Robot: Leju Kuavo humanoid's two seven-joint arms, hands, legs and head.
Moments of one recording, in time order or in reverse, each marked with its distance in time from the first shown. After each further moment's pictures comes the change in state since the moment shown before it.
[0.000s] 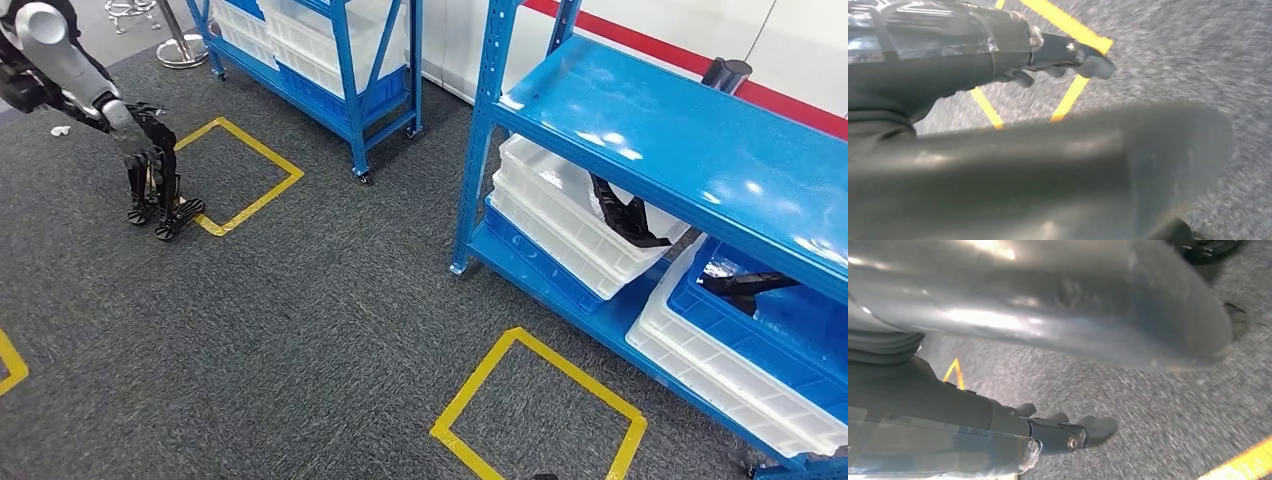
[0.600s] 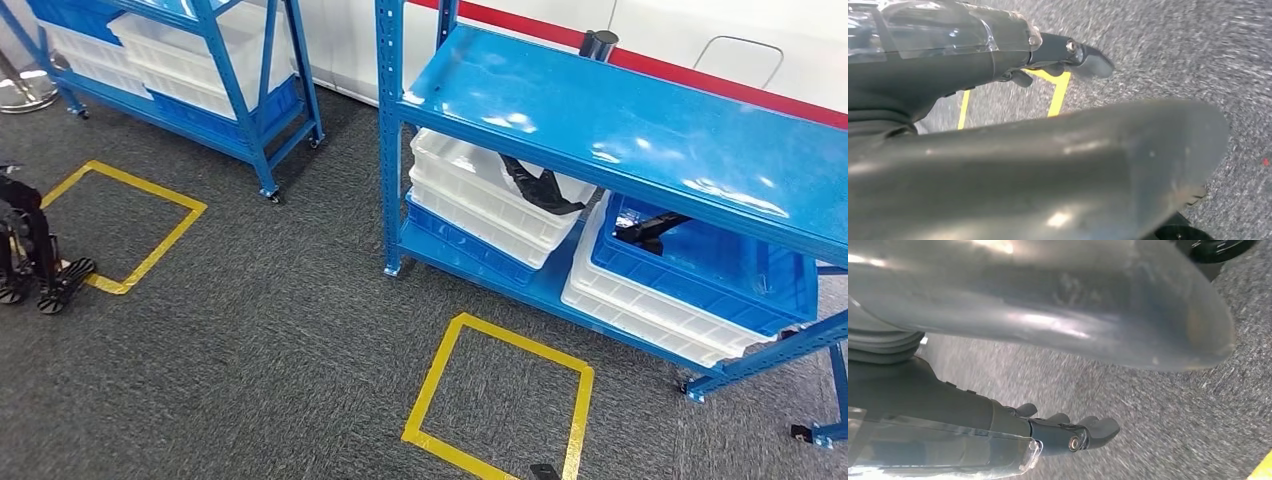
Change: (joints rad) left arm 0.014 0.000 0.000 -0.003 0.002 0.004 -0.023; right arm -0.010 0.000 0.001 0.000 -0.011 -0.006 -0.002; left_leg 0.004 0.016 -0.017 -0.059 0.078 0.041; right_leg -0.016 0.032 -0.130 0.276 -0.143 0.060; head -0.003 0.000
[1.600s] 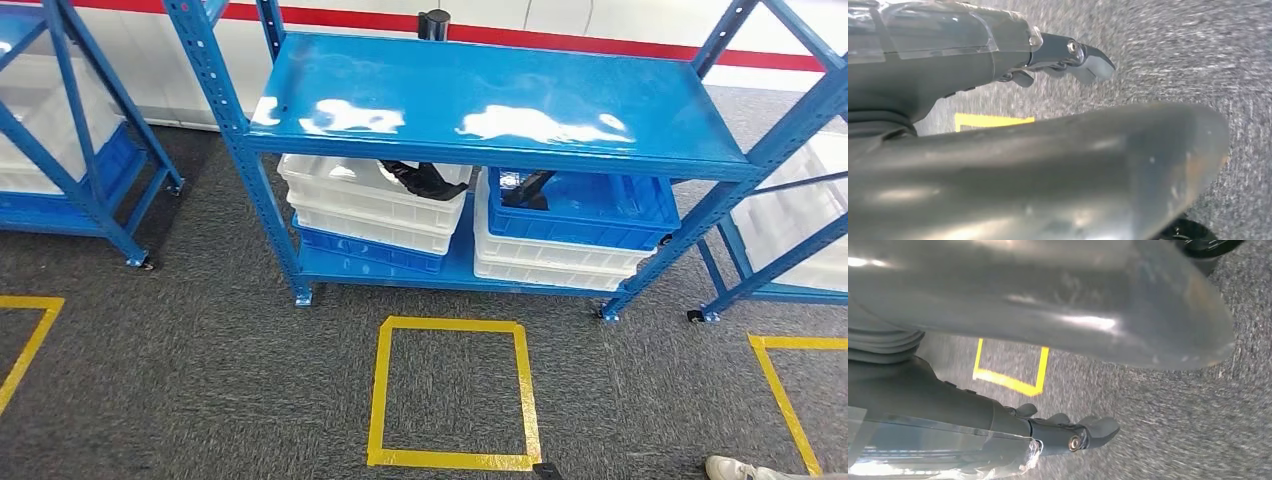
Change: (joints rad) left arm 0.001 -0.004 0.000 -0.004 0.006 -0.002 -0.004; right arm -0.003 -0.003 0.001 0.000 -0.010 -0.008 0.000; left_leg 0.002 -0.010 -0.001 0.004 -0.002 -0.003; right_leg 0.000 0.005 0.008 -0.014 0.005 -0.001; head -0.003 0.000
